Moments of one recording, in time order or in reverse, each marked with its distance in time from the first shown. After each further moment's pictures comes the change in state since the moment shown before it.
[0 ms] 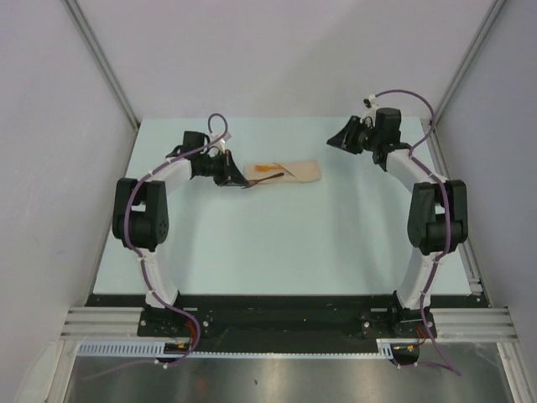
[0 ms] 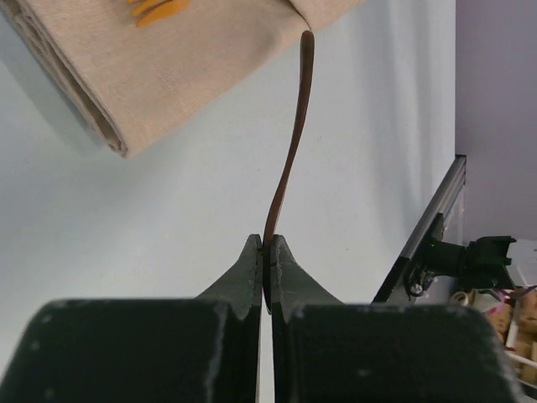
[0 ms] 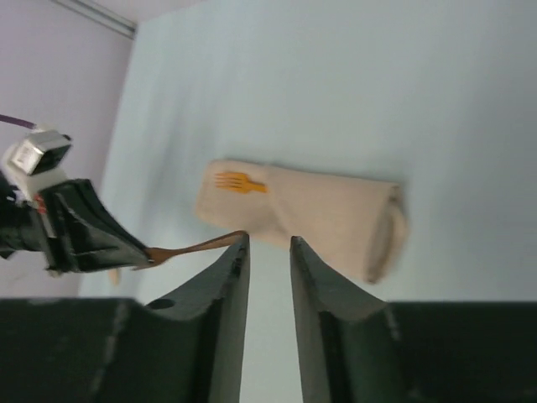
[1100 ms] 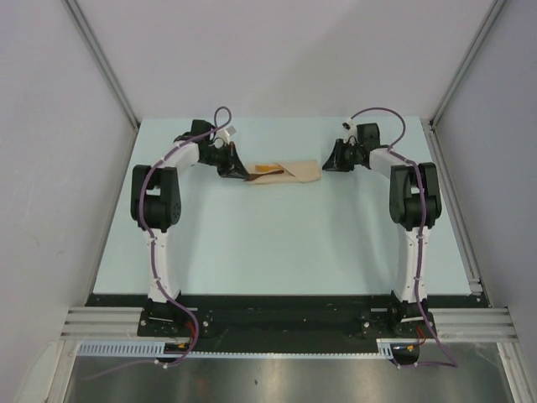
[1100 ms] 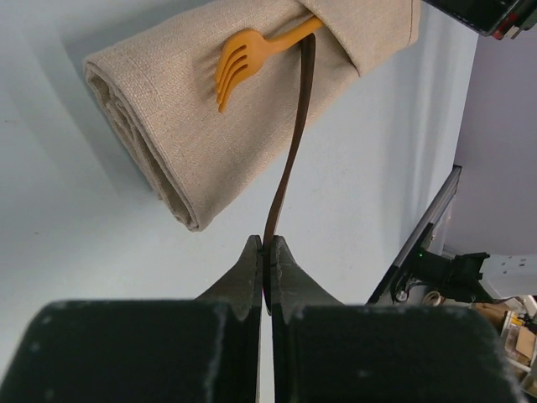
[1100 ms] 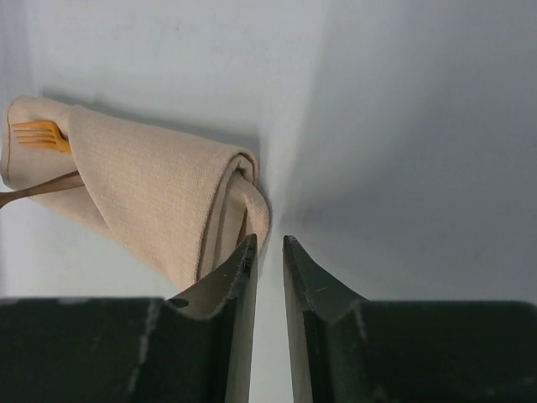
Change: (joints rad) left arm 0.019 0.330 0.435 -0.324 0.010 0.038; right arm -0.019 0.383 0.239 -0.260 0.031 -0.283
